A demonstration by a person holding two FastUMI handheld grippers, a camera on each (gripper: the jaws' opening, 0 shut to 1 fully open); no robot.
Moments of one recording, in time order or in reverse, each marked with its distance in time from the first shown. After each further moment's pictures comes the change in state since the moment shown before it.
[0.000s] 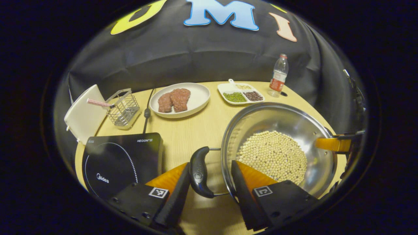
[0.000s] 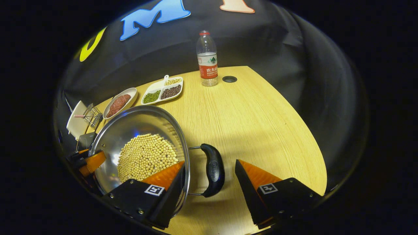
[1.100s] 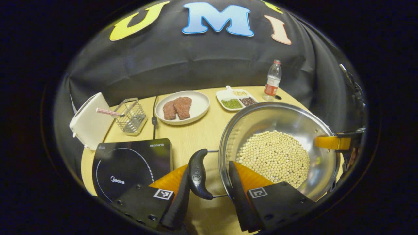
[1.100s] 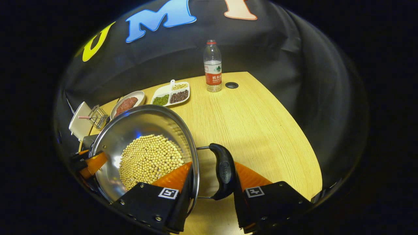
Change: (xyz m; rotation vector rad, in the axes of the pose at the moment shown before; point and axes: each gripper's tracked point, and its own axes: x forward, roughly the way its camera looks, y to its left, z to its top) left arm -0.054 0.011 0.020 0.016 -0.052 -0.006; right arm -0.056 0.024 0.003 -0.013 -0.047 -0.034
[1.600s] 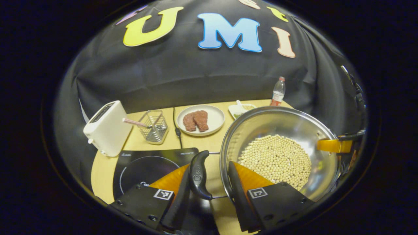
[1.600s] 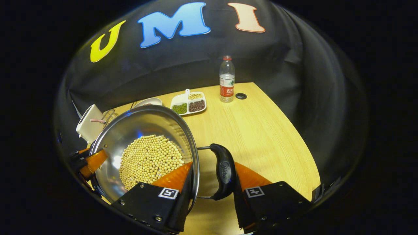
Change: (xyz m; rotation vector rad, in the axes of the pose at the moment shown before) left arm -0.057 0.065 0.020 -0.011 -0.075 0.034; right arm -0.052 0.062 0.016 -0.020 -0.050 0.019
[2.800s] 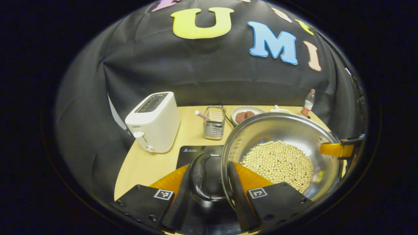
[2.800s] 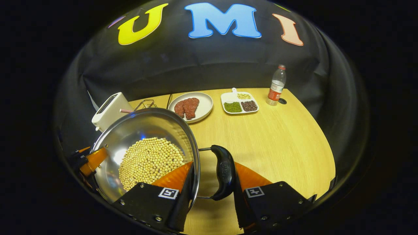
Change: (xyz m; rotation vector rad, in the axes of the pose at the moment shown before) left arm -0.050 0.205 -0.020 -0.091 0.009 0.127; right arm -0.010 0.189 -0.012 -0.093 0.034 0.085
